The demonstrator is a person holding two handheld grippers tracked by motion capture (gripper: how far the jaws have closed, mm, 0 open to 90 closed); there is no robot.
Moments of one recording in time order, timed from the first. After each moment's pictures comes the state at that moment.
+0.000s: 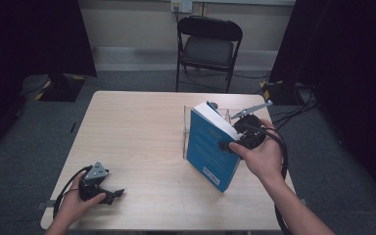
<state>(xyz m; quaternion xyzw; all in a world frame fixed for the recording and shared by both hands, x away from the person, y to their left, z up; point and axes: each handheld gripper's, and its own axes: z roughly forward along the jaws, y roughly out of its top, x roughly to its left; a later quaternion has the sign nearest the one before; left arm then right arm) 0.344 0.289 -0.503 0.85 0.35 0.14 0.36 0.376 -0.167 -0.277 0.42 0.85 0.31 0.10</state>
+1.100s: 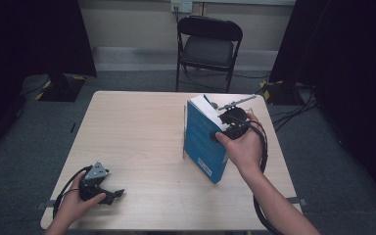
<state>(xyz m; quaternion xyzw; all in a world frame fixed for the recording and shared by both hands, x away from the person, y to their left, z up) 0.345 0.289 -0.503 0.85 0.35 0.14 0.36 0.403 -0.138 -0.286 0.47 0.82 0.30 0.13</state>
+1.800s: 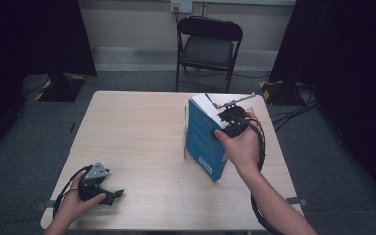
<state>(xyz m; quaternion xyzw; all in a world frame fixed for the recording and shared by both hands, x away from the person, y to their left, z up) 0.345 0.289 -0.503 0.85 0.34 0.14 0.36 0.408 -0.137 -0.286 0.48 0.81 0.30 0.14</state>
